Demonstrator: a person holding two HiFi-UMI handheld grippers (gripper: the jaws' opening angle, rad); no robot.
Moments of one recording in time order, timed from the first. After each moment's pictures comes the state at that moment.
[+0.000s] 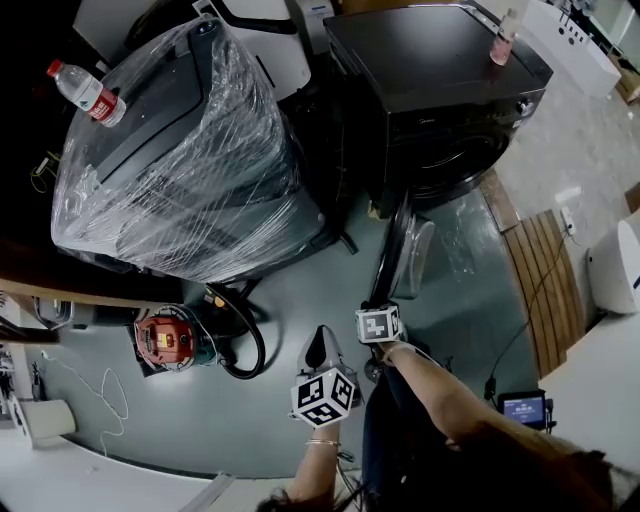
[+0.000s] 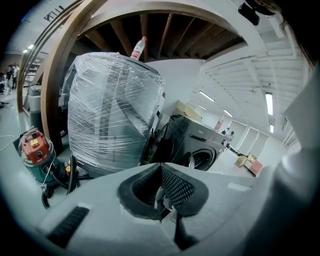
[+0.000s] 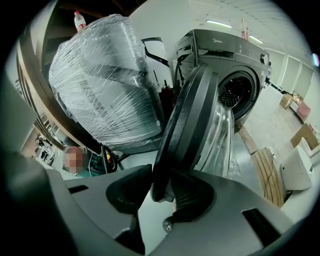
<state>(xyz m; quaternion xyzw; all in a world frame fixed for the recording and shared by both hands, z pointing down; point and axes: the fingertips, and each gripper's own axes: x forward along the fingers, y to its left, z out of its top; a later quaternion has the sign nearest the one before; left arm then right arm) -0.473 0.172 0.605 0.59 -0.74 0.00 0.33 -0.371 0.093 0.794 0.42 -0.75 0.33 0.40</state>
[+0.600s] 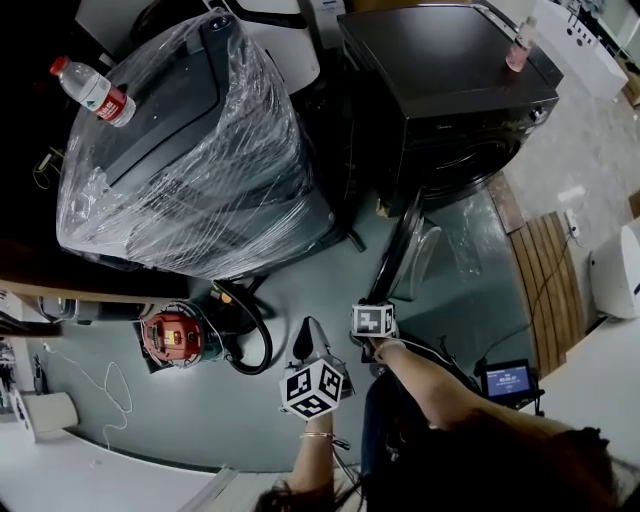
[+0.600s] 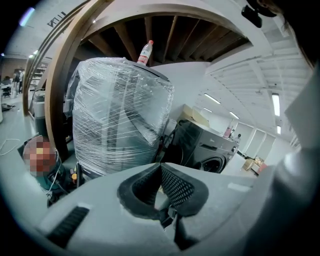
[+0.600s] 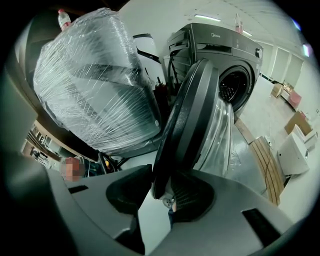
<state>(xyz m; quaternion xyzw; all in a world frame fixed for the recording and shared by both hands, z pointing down) -0.539 0.150 0.584 0.57 -0.76 0.00 0.31 -0.410 0.079 0.784 0.46 -0.71 0.36 0.40</state>
